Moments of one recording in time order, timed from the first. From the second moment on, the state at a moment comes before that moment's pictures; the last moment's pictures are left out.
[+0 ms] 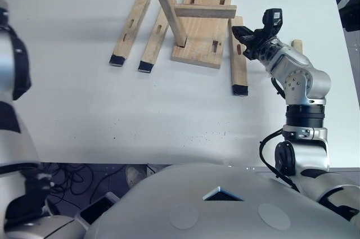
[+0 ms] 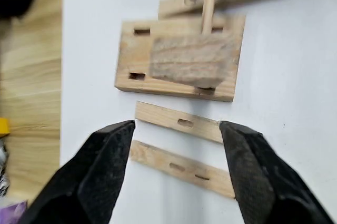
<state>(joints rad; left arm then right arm) -1.34 0.81 -0.54 0.67 -0.12 0.24 -1.61 -0.32 -0.25 -0.10 0.12 0.47 0.70 0.42</state>
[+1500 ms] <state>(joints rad) -0.32 0.43 0.12 0.08 -0.28 0.62 -0.48 -0.50 -0.37 -0.28 0.34 0.38 0.50 0.34</state>
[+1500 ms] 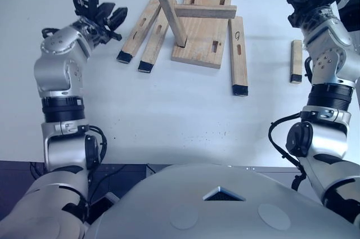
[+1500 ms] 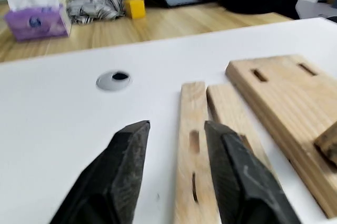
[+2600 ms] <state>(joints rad) -0.20 0.34 0.10 0.35 -0.20 0.27 -0.40 -0.69 -0.44 -0.22 0.57 0.32 0.49 0.48</state>
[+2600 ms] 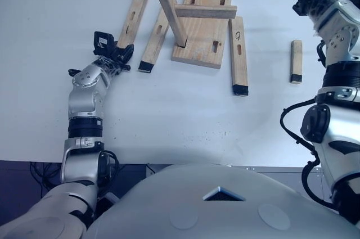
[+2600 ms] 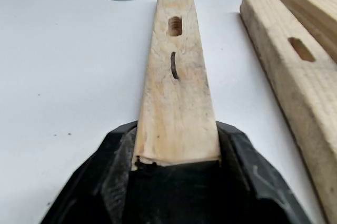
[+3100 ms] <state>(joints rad) -0.66 0.38 0.26 -0.30 -1.01 0.72 -0.45 -1.16 -0.57 -0.42 0.62 0.87 1.10 1.06</state>
